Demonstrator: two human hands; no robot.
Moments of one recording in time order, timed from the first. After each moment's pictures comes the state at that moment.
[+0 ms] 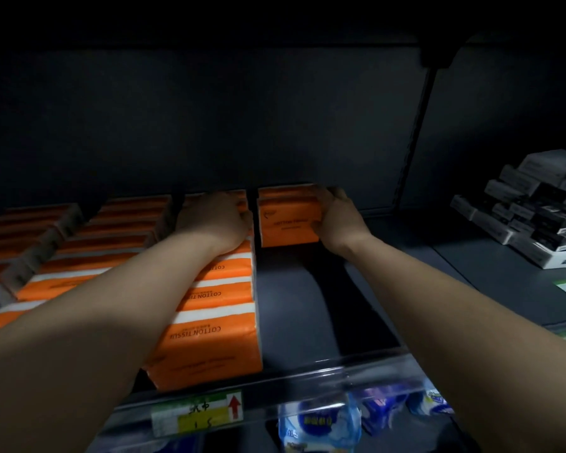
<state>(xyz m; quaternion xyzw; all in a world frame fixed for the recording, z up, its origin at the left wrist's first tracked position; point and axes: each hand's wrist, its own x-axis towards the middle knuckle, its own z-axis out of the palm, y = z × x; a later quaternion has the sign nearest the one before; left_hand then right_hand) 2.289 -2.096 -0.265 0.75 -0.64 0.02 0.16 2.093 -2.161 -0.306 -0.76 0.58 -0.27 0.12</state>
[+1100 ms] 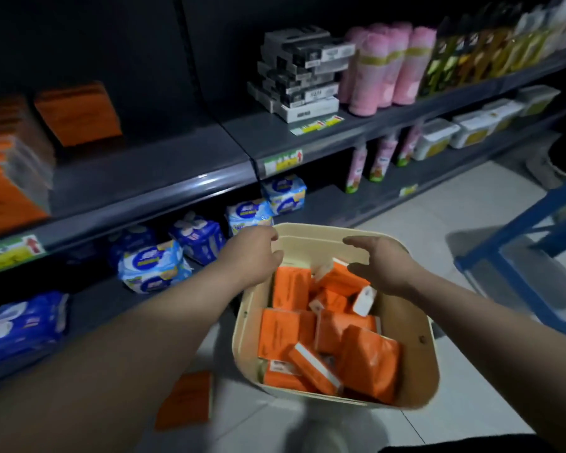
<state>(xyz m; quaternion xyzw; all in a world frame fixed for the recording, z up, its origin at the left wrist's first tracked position) 1.963 -1.844 -0.382 0.53 -0.83 -0.17 0.08 1.741 -1.767 -0.385 -0.64 0.74 -0.08 0.17</state>
